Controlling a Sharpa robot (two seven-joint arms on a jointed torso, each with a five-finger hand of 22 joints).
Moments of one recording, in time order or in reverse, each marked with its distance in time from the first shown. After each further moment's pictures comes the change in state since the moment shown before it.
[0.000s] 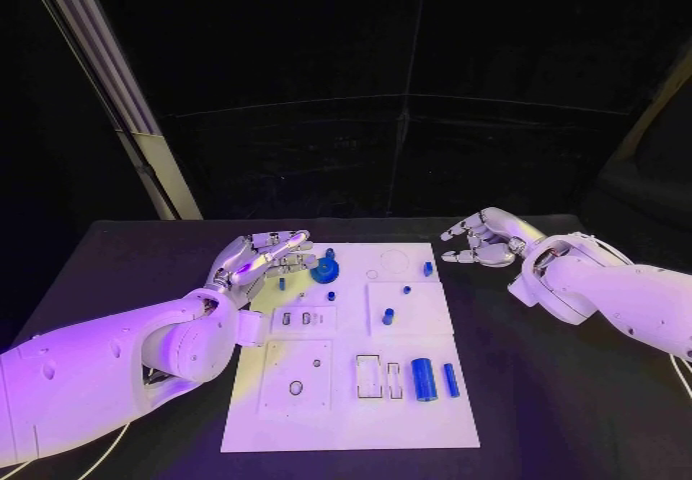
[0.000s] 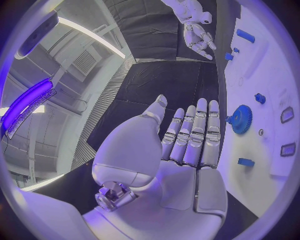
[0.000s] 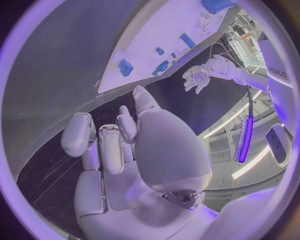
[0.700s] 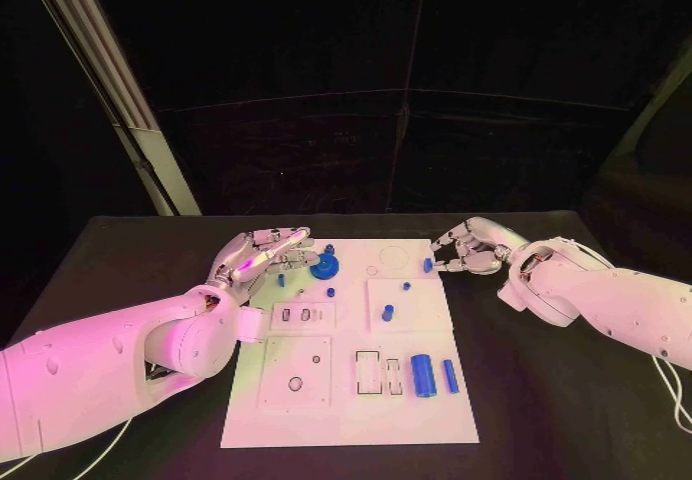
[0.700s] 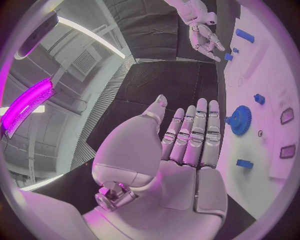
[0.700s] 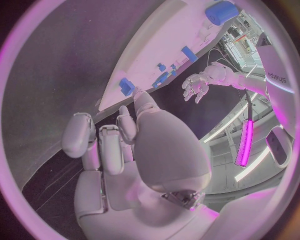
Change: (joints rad) left arm -0.001 0.004 -0.001 -0.005 -0.001 0.001 0.000; left_hand 0.000 0.000 0.000 0.000 0.000 0.000 0.000 0.000 0.000 0.000 0.000 0.000 0.000 0.000 0.000 0.000 0.000 0.000 0.000 0.000 0.000 0.000; right arm -0.029 0.055 0.000 -0.059 -0.027 0.046 0.019; right_hand 0.011 0.011 0.000 0.000 0.000 0.000 0.000 0.000 0.000 0.004 0.004 0.016 0.010 0.000 0.000 0.009 0.000 0.000 0.004 0.004 0.004 0.015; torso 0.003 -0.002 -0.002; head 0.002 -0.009
